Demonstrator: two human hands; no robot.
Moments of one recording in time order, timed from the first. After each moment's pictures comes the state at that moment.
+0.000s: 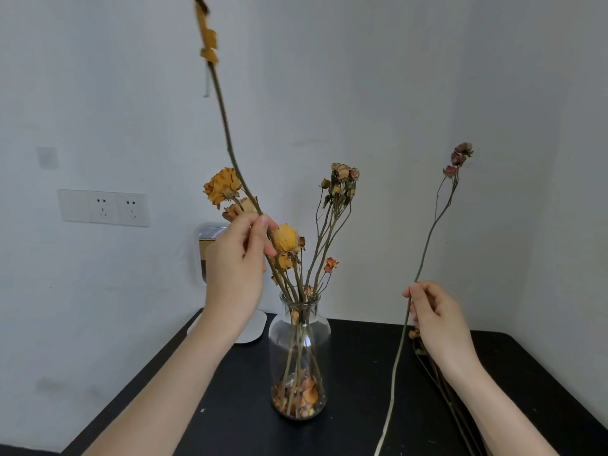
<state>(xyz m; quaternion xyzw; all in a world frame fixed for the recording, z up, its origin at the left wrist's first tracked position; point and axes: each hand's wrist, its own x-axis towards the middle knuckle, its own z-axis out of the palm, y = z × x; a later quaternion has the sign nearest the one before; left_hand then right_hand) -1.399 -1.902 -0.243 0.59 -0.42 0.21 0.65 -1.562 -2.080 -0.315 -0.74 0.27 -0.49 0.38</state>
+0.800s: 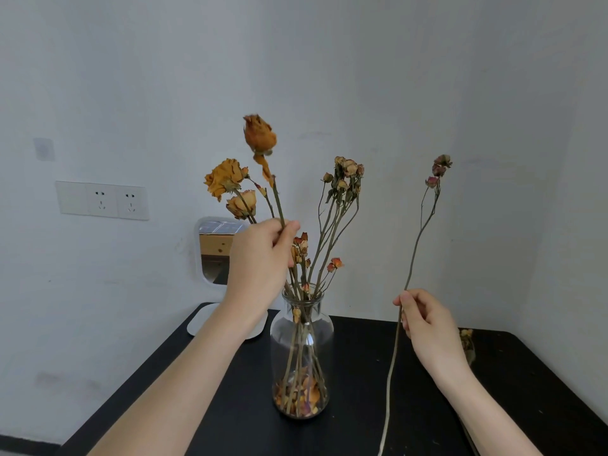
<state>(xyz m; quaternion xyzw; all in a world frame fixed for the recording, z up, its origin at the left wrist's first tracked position) -1.392 -1.927 -0.242 0.66 -0.43 0.20 0.59 -1.547 -2.078 -0.331 -0.75 0.27 -0.47 0.38</state>
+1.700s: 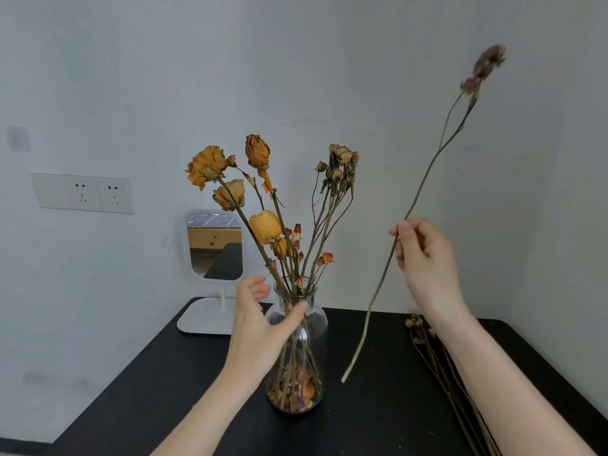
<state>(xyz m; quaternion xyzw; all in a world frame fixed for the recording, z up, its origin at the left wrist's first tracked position) -1.381 -1.937 -0.348 0.67 -0.37 0.02 0.64 -1.529 -2.077 -0.263 -0.72 0.19 -0.56 0.36</state>
